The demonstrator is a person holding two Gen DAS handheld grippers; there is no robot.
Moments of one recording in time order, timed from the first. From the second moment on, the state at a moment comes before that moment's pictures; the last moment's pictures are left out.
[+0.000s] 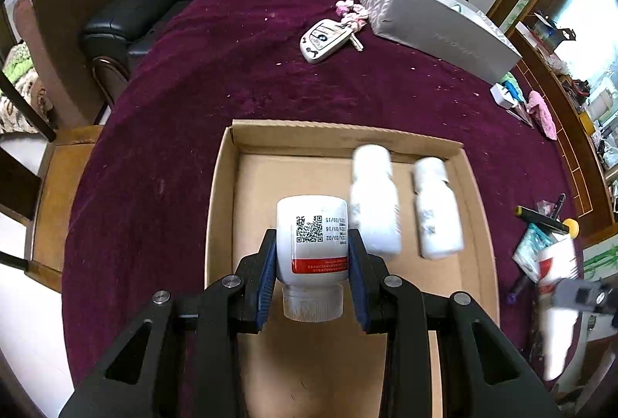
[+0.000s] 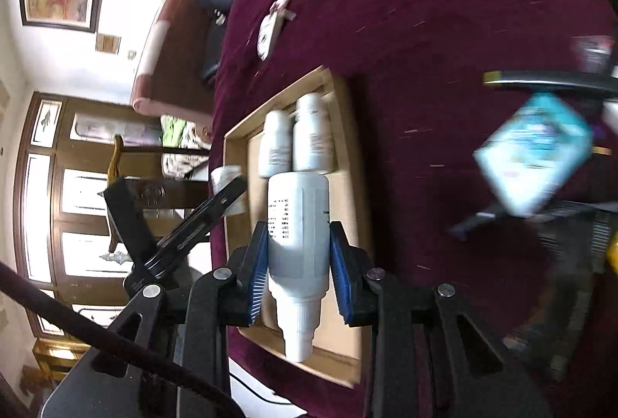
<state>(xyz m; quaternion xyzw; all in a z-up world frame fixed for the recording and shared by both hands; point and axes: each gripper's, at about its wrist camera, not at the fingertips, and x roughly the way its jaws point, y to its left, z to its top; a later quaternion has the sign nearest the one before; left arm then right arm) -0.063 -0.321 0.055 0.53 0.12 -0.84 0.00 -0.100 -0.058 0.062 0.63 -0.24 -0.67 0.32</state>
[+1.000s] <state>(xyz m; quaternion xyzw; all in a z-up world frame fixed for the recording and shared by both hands) -0.101 -0.344 0.036 0.53 0.15 -0.83 -0.05 -0.146 -0.163 0.029 0.63 -0.09 -0.74 0.22</state>
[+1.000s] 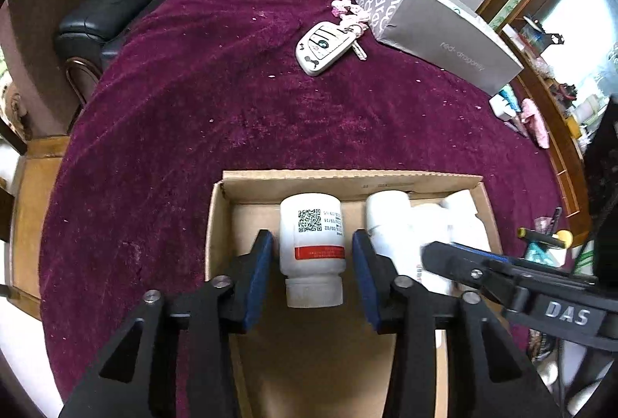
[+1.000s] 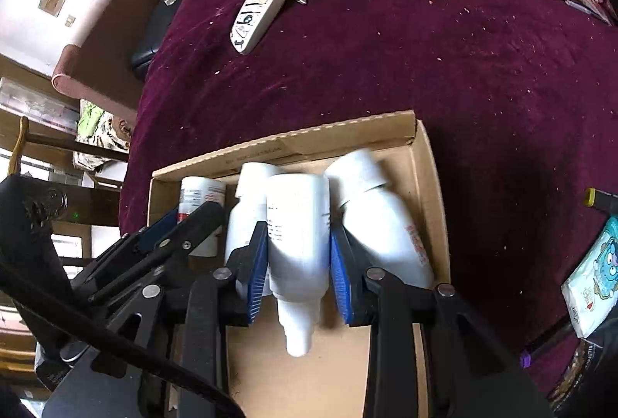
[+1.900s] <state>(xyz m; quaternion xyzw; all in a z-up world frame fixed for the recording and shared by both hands) -0.030 -0.341 0.093 0.42 0.48 -0.74 -0.21 -0.098 -0.011 0.106 0.54 -0.17 -0.79 0.22</state>
